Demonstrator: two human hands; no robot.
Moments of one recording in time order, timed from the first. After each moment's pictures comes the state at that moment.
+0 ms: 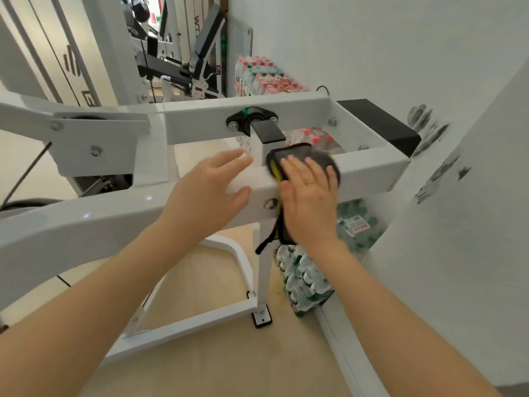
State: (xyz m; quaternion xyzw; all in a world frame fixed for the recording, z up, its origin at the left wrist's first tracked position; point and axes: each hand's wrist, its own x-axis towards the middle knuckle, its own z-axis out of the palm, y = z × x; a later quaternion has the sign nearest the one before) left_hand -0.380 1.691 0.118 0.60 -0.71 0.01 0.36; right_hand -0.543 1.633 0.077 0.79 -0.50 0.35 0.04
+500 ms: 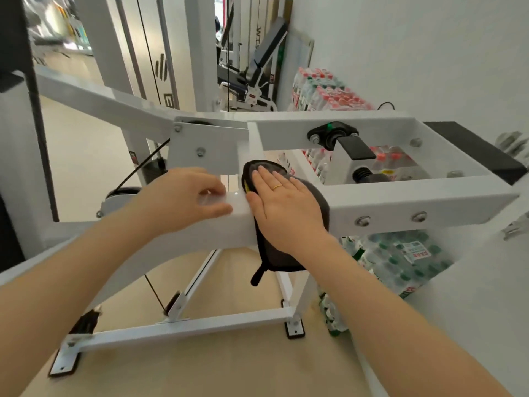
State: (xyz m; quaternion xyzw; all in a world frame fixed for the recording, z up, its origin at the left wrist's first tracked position) left_hand -0.218 1.747 0.127 0.69 -0.69 -0.03 0.21; right_hand -0.387 1.672 0.096 0.91 -0.39 0.12 0.02
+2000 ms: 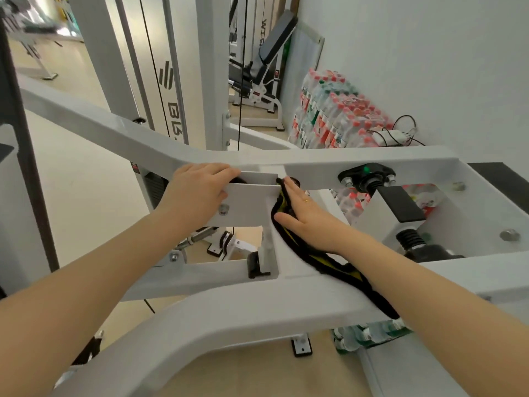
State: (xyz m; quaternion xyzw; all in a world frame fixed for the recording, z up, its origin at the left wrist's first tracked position) left_hand -0.130 1.633 0.136 0.69 -0.70 0.07 0.18; right_hand -0.336 1.549 0.114 0.89 -0.37 0.03 -0.26
